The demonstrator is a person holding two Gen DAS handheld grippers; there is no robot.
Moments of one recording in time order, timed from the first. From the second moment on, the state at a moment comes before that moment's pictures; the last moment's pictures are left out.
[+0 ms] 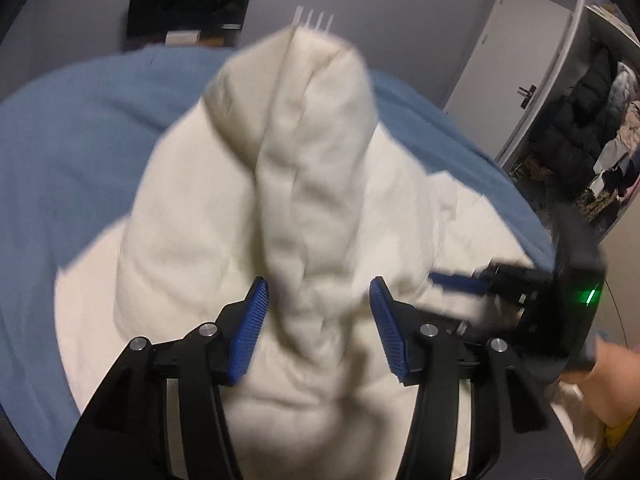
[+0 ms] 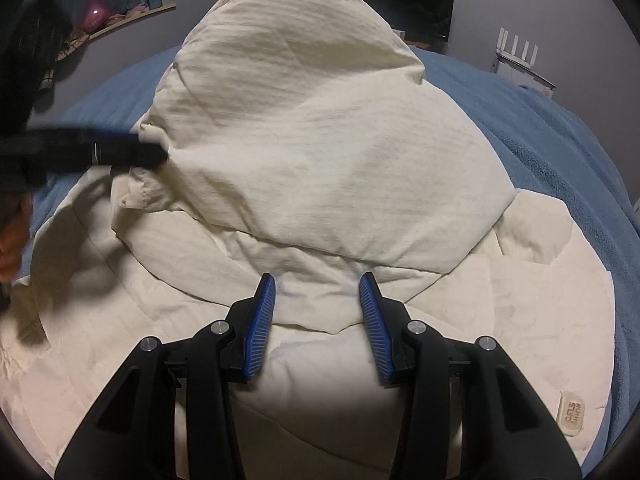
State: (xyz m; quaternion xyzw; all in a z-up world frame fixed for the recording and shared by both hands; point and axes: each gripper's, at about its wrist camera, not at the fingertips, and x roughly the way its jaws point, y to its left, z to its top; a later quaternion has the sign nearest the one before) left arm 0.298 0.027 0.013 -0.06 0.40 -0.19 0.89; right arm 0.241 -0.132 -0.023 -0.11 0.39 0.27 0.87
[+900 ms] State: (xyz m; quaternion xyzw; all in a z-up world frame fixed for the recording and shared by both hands) left arm 0.431 0.086 -0.027 -0.12 0.47 -0.11 0.87; right arm 0.240 -0.138 -0.038 -0.12 0.38 0.28 0.87
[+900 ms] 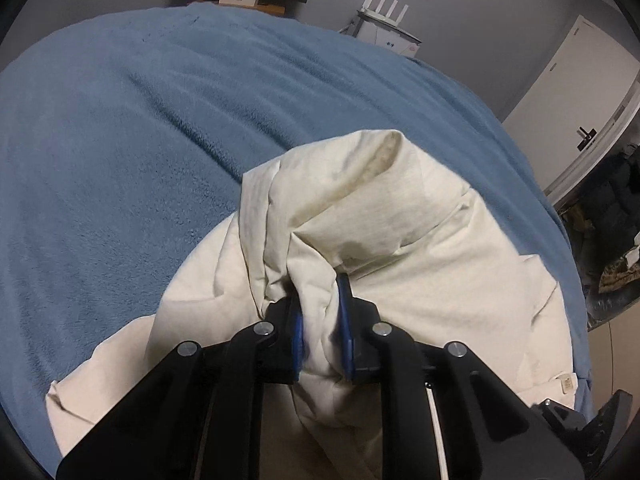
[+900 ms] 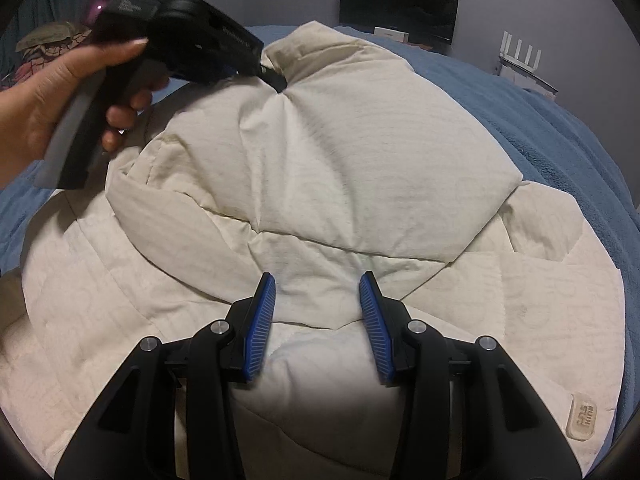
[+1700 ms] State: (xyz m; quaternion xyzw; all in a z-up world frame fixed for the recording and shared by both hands) left arm 0.344 0.080 -0.041 0.00 0.46 -0.09 0.88; right arm 0.240 -0.131 -0.043 -0.13 0.38 0.27 0.87
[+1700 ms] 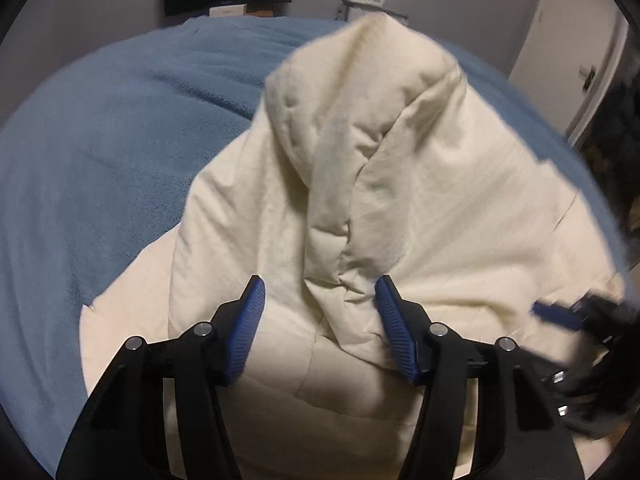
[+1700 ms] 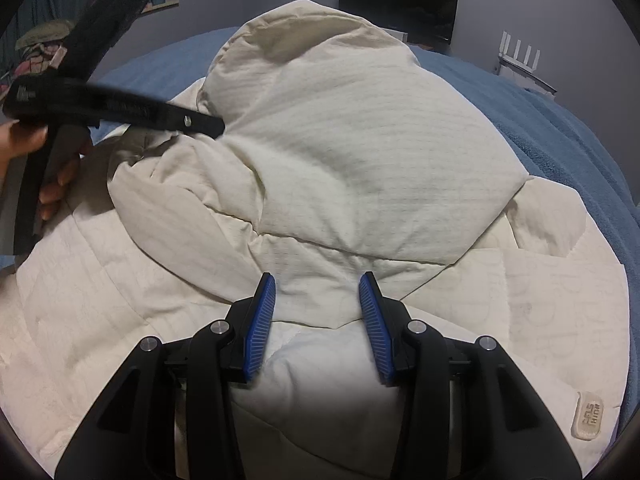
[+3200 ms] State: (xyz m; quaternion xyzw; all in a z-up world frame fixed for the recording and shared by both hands) left arm -0.079 0.107 0.082 -0.01 0.54 -0.10 0.84; right arm -0.079 -0.364 0.072 0.01 0.46 0.14 0.88
